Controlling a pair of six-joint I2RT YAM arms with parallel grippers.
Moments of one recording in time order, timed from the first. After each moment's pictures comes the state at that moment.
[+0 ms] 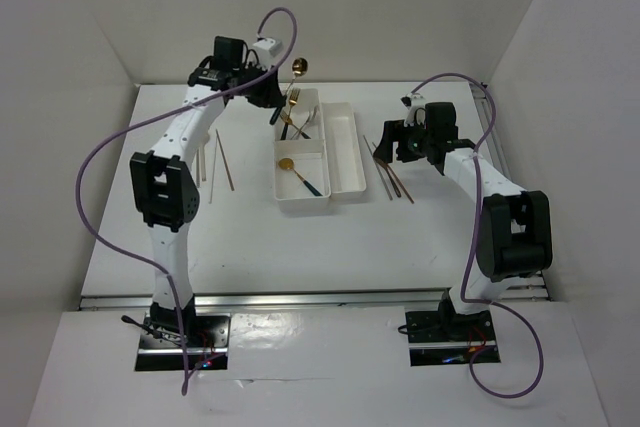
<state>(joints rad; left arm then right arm) -0.18 2.12 2.12 -0.65 0.54 0.10 0.10 1.61 1.10 -0.16 -0.43 0.06</state>
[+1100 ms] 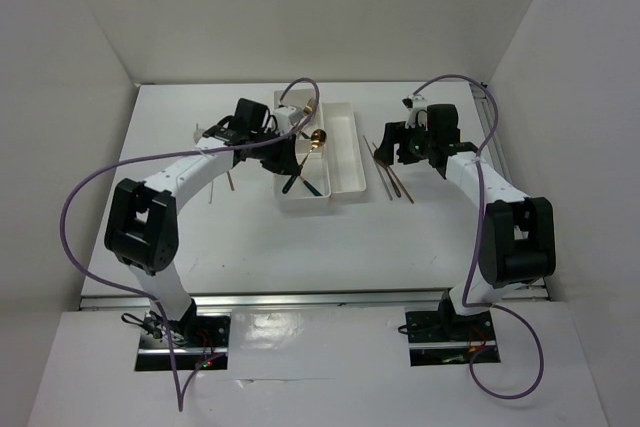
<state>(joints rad) -0.35 1.73 1.36 -0.46 0.54 -0.01 0.10 1.57 1.07 -0.16 -0.43 0.06</state>
